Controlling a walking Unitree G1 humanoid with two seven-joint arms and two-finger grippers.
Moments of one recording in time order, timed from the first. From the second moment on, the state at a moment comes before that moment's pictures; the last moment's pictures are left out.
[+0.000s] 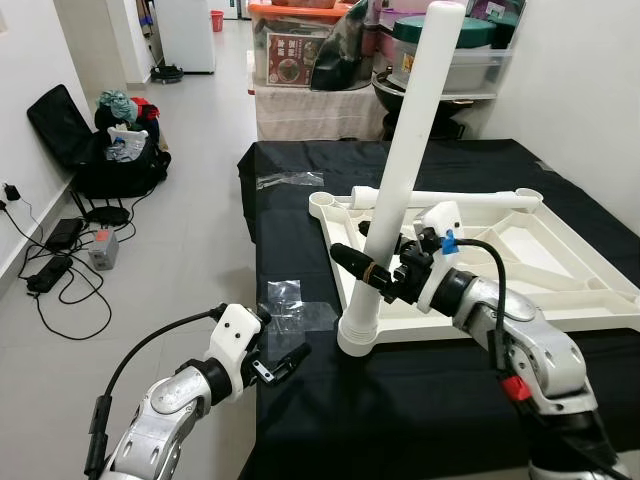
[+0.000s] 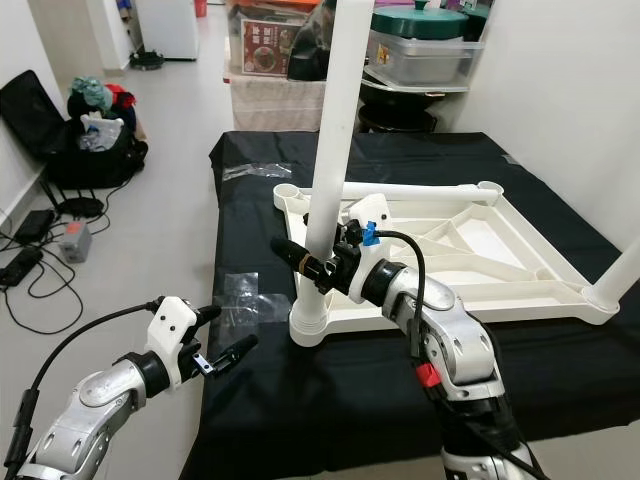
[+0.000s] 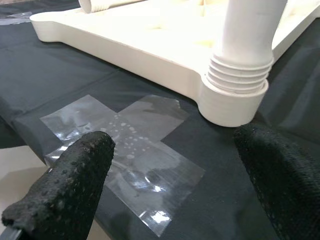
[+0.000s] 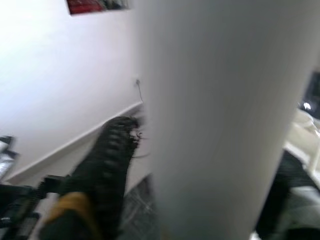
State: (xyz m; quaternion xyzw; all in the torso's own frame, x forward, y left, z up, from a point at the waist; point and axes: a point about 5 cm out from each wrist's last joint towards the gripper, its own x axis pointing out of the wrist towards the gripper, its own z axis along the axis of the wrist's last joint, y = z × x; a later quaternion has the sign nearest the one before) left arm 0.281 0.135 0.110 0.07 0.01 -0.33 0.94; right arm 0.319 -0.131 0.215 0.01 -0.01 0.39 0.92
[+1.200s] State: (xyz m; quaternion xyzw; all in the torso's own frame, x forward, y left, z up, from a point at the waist) left arm 0.282 0.137 0.104 0.07 0.03 -0.32 0.94; right arm 0.244 -0.223 0.180 0.04 0.01 -0.22 0.97
